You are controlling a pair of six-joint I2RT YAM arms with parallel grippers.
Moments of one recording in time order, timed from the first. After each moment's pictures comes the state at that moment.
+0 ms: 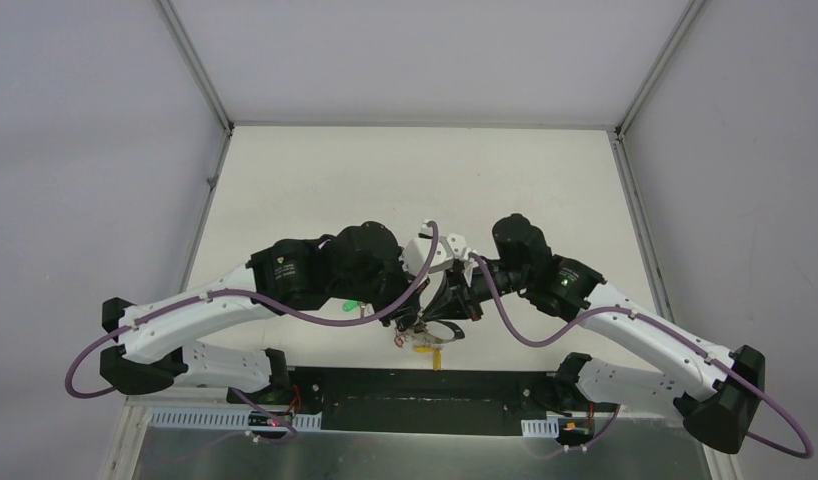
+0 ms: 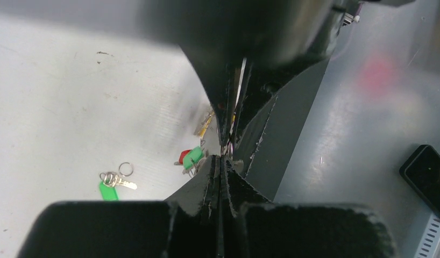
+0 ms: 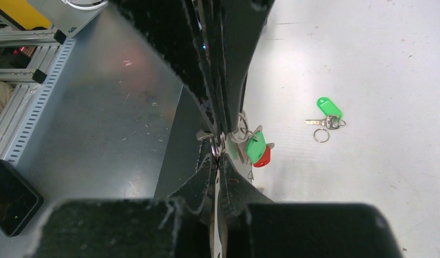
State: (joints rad) left arm -1.24 1.15 1.36 -0.83 0.06 -0.16; right arm 0.90 1.00 0.88 -0.34 -0.87 -0.16
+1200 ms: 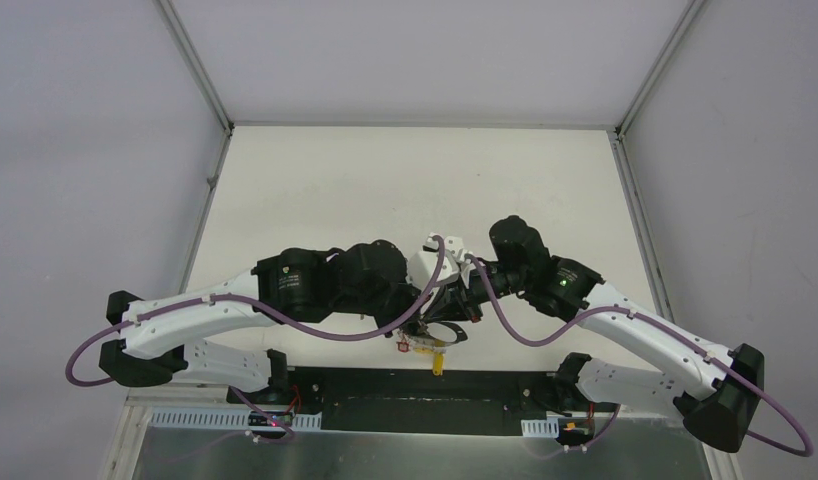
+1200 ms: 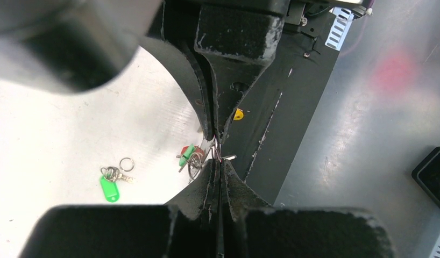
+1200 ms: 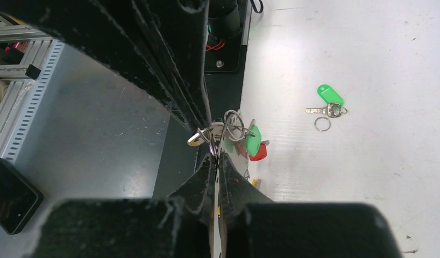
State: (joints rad) left arm -1.35 1.17 1.37 -0.86 -0.04 -0.18; right arm 0.91 1.01 0.88 -0.37 -0.84 -0.17
